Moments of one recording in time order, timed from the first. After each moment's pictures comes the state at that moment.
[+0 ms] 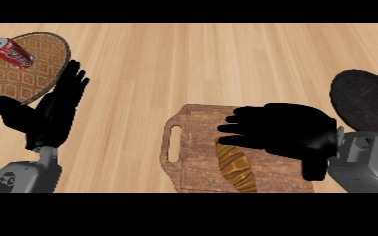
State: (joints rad) left arm -0.15 0.35 -0.09 -1.58 0.30 0.23 0.18; right arm -0.55 -0.68 0.57 -1.80 0.61 0.74 -0.29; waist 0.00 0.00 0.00
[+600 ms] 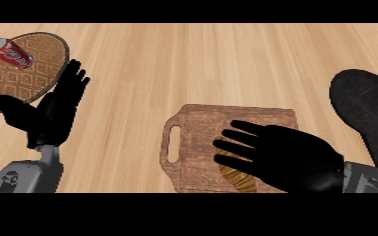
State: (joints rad) left arm -0.16 0.32 -0.06 -1.57 0.26 0.21 0.19; right arm -0.44 -0.63 0.58 -2.00 0.83 0.77 -0.23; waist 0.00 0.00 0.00
